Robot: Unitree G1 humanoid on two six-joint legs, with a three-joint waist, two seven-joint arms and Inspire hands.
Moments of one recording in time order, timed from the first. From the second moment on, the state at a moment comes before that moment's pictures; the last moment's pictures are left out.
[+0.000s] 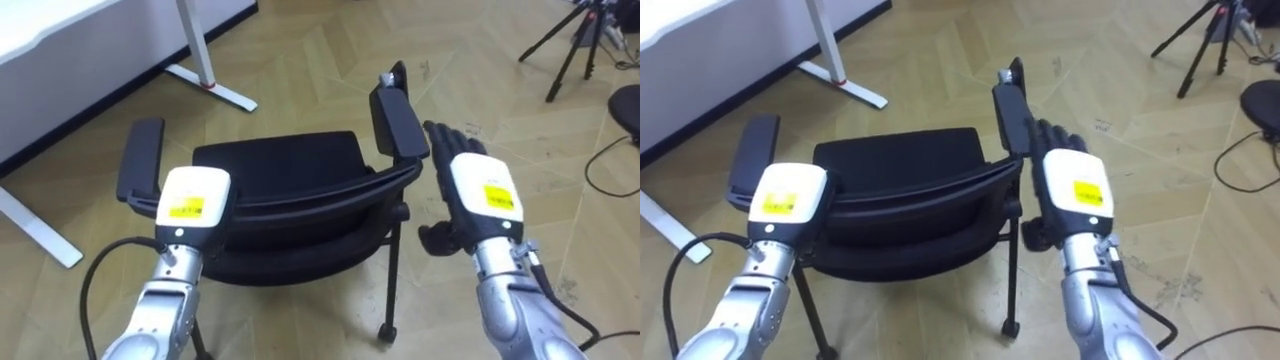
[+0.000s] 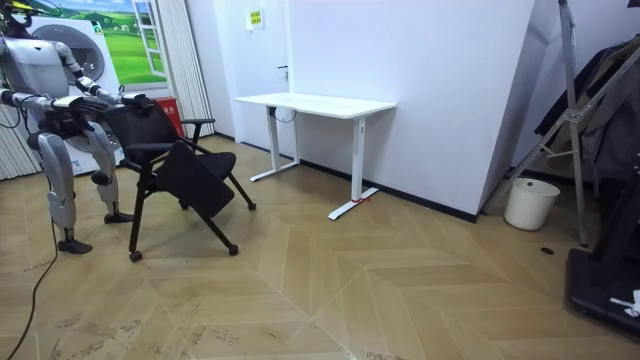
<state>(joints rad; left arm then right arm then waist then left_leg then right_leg) -0.05 0.33 -0.35 0.35 1.14 0.14 0.40 0.02 -0.35 0.29 0.14 -0.91 0.08 -0.26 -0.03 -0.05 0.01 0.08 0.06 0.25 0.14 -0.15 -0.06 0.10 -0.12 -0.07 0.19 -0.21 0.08</state>
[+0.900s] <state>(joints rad) -0.09 0.33 -0.37 0.38 1.15 0.11 0.38 -0.06 -0.34 0.41 0.14 -1.11 0.07 -0.08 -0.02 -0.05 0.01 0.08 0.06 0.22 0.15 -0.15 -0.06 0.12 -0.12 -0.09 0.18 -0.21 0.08</state>
